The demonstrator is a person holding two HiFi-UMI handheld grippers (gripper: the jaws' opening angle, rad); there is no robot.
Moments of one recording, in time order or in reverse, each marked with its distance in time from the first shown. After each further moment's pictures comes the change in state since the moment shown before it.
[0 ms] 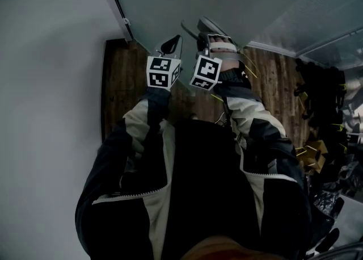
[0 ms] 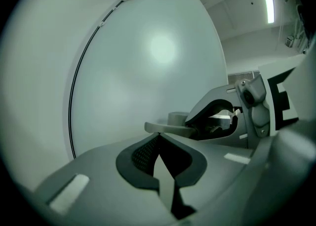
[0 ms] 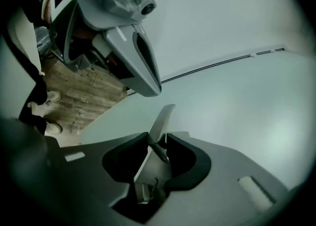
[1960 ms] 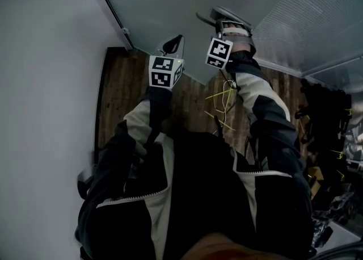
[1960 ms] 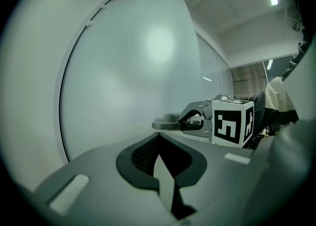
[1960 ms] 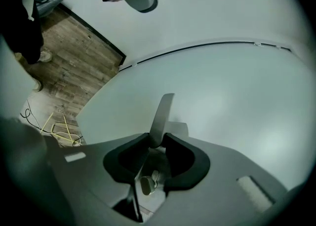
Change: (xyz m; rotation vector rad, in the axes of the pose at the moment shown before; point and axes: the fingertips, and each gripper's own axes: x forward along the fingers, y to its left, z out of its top) left arm 0.140 -0.021 0.037 0.043 0.009 0.106; right arm 0.165 -0.111 -0.168 -0.163 0.056 -0.098
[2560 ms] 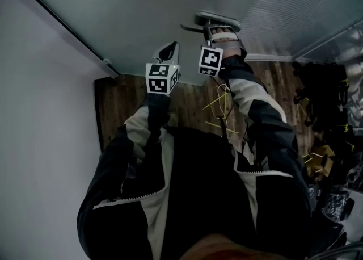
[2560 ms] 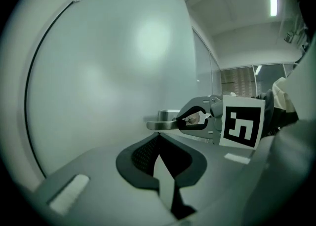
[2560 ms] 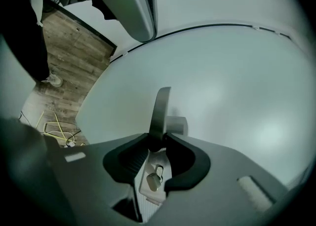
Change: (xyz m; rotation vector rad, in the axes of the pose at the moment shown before) left arm 0.117 0.006 0.005 0.016 0.019 -0.179; right arm 0.059 -0.028 -0.039 0.040 0.094 -0.038
